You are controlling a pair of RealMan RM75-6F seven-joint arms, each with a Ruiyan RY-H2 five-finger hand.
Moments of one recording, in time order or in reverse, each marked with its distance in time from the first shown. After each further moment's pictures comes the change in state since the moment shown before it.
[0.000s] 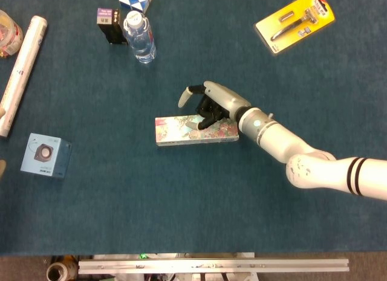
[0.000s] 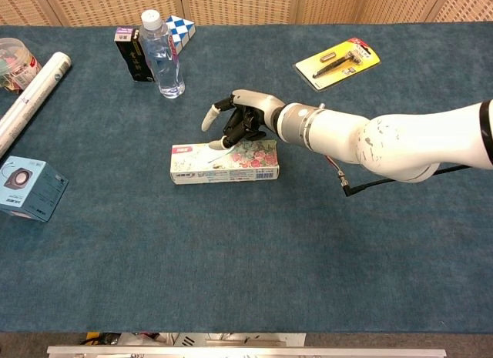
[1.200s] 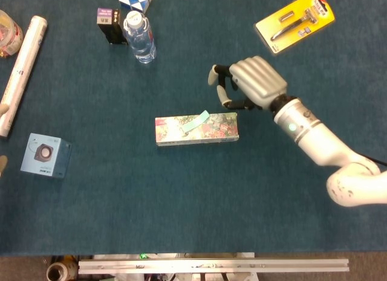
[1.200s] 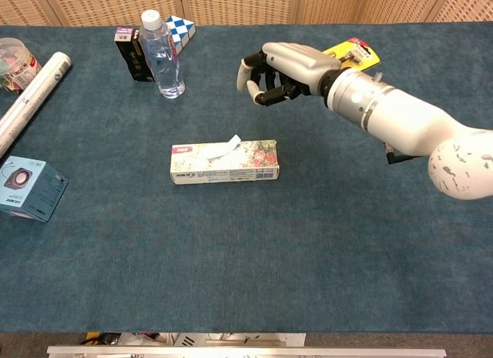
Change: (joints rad) left arm -0.022 0.023 -0.006 -0.016 0.023 -0.007 0.009; right arm -0.122 0.192 -0.105 -0.200 -0.381 0.361 -0.318
